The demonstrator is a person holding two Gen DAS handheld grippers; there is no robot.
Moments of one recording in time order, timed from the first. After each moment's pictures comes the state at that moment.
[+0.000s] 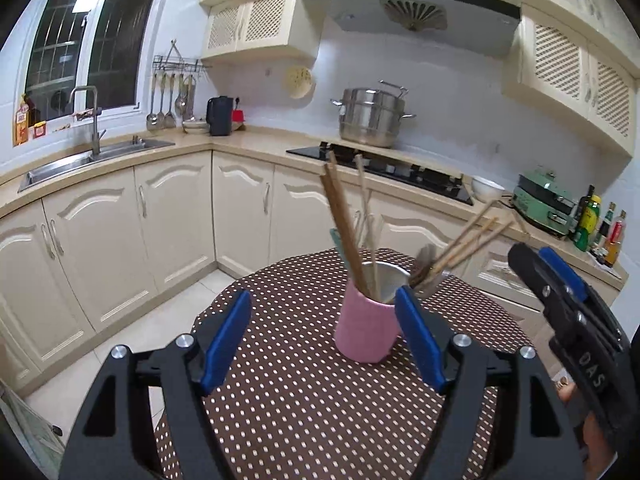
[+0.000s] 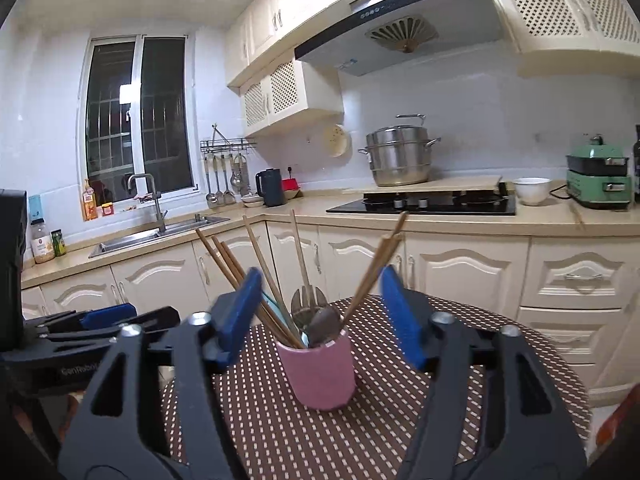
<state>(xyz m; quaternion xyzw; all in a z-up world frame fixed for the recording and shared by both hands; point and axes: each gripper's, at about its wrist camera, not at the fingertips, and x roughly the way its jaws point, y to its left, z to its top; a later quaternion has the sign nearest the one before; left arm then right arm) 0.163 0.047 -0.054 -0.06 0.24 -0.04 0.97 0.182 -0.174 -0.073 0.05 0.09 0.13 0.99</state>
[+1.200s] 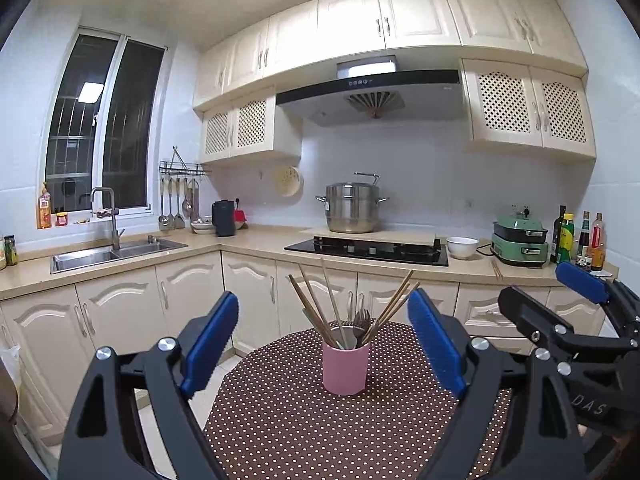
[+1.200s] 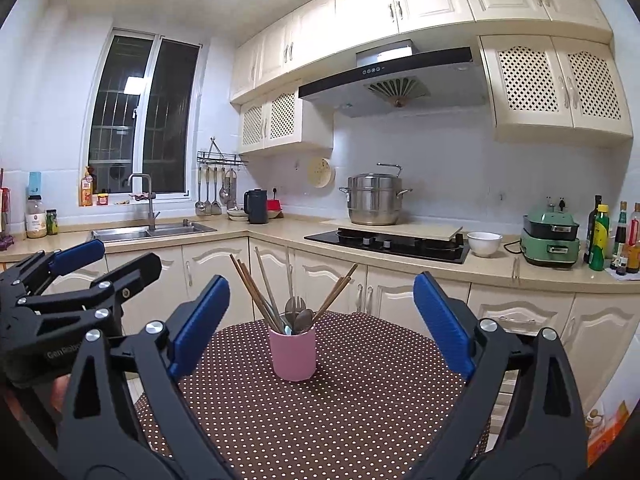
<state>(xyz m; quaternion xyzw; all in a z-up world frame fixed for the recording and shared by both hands) 0.014 -0.001 0.018 0.00 0.07 -0.02 1.00 0.047 -0.189 -0.015 -0.01 0.04 0.09 0.99</state>
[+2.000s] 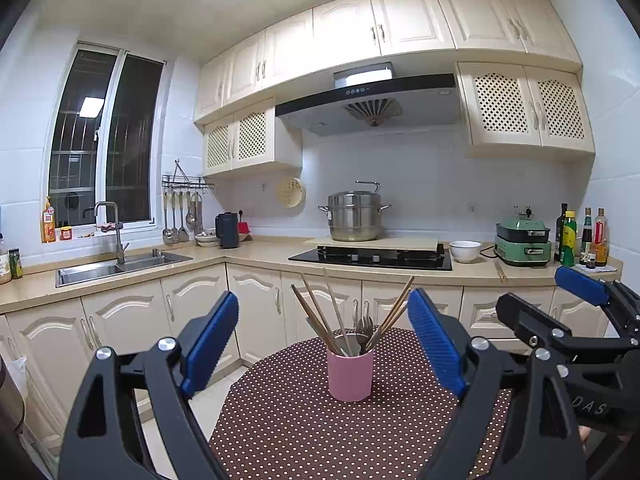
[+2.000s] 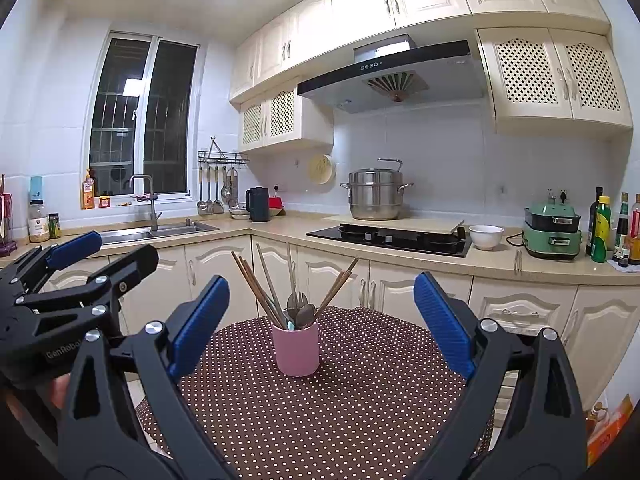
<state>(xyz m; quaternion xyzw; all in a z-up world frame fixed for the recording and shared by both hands) 0.007 -0.004 0.021 0.02 0.05 -0.01 1.00 0.044 -0.192 -0.016 0.00 0.05 0.10 0.99</state>
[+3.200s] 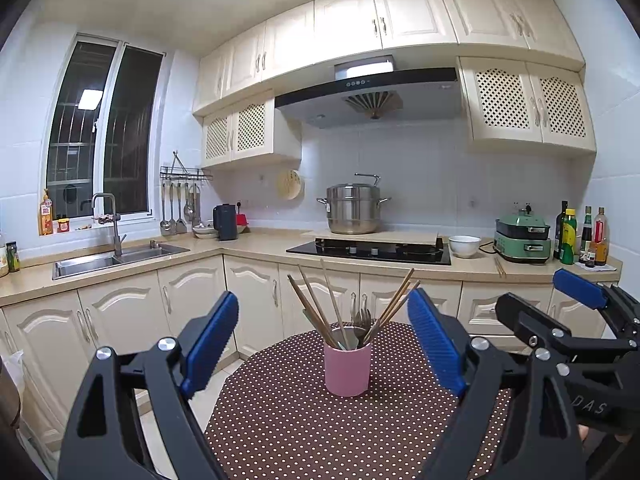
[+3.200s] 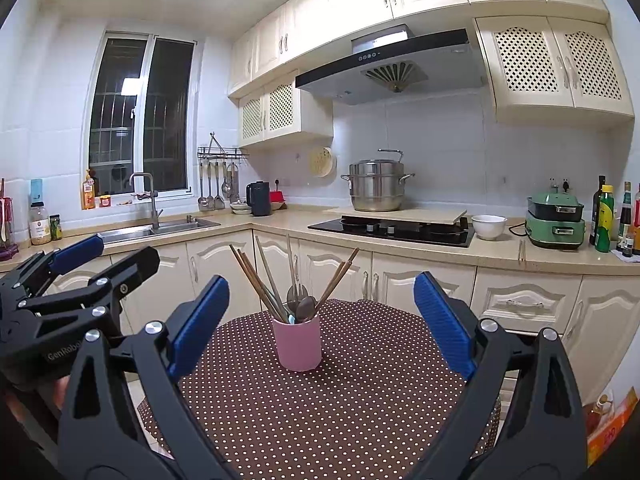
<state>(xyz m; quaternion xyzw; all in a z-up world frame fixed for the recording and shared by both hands) 0.016 -0.007 0.015 0.01 0.07 -0.02 1.00 0.049 -0.195 -0.022 0.01 0.06 0.10 0.99</state>
